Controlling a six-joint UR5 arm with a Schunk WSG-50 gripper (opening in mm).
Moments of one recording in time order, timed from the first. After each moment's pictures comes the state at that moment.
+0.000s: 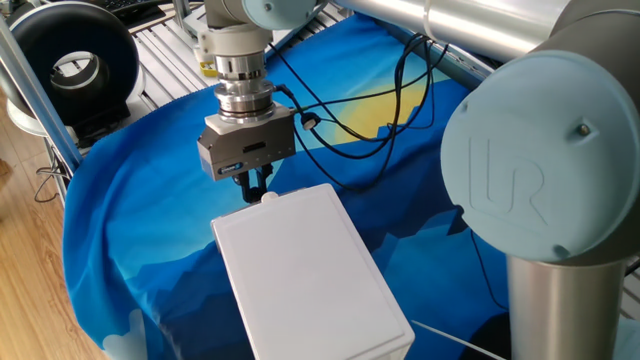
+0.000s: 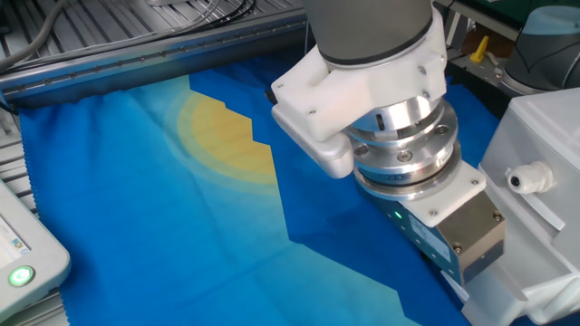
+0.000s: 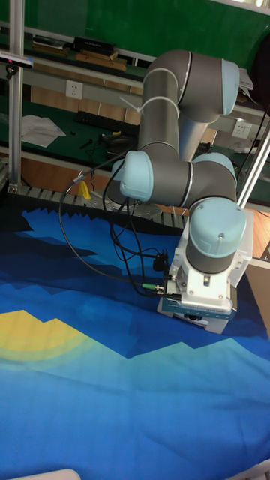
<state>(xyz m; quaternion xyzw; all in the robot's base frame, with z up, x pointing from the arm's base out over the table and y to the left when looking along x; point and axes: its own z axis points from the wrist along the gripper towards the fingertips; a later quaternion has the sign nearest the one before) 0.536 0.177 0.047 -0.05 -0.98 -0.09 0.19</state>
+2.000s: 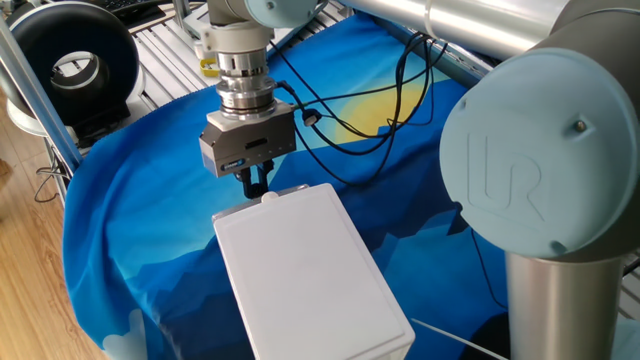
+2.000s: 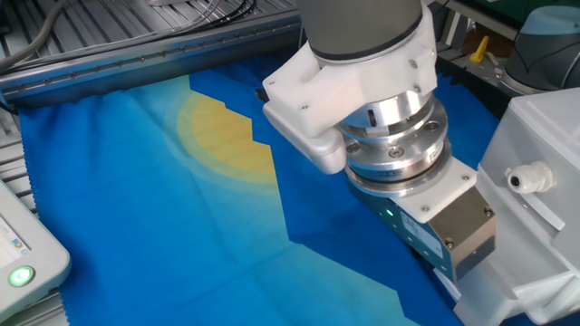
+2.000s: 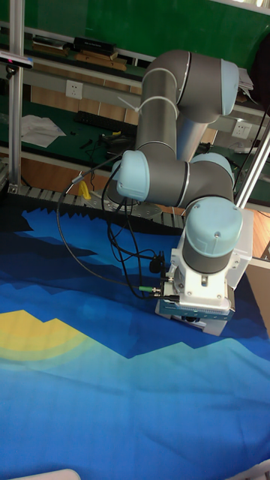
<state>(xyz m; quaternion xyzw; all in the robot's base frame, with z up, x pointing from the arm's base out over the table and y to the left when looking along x) 0.543 0.171 0.047 -0.04 -0.98 -0.10 0.18</state>
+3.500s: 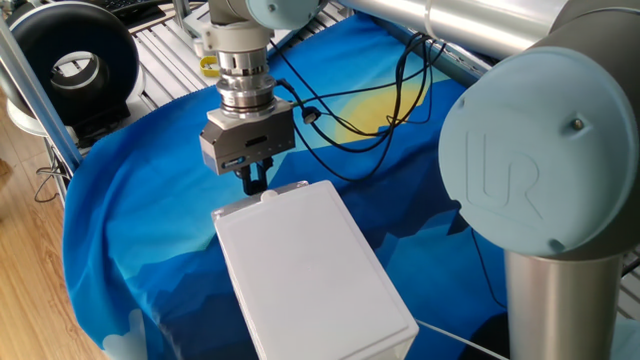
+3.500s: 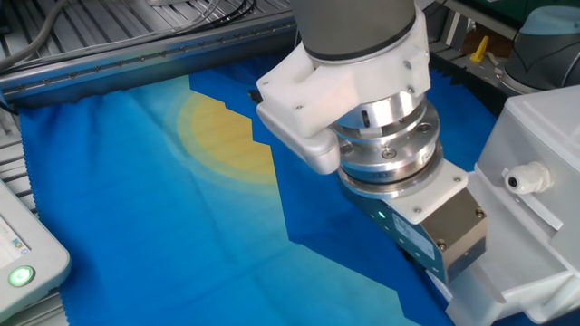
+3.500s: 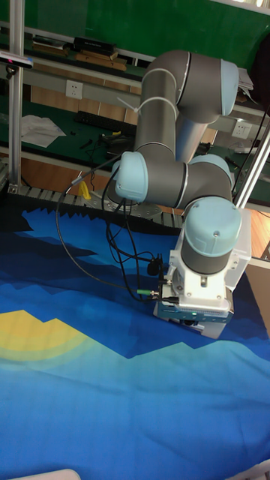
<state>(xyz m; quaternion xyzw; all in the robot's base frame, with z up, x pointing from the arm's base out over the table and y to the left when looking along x) 0.552 0.167 0.044 -0.03 -0.98 -0.10 0.16</state>
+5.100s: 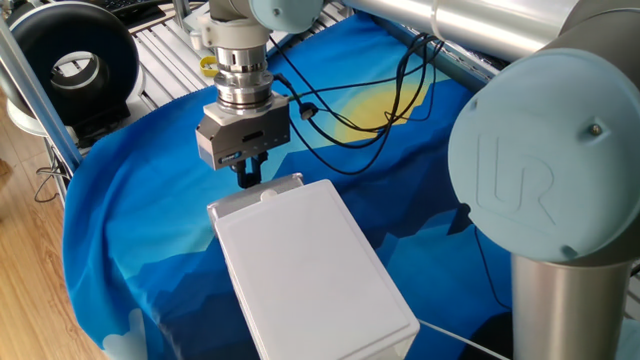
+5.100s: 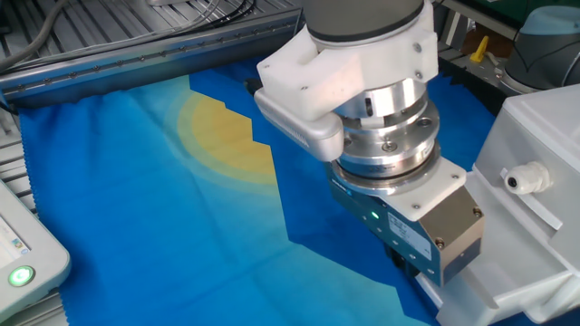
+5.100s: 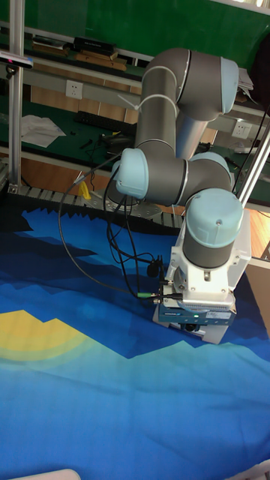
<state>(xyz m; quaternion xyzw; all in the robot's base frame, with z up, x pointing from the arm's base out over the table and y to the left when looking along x) 0.571 0.166 0.045 -0.01 -0.99 -0.10 0.12</state>
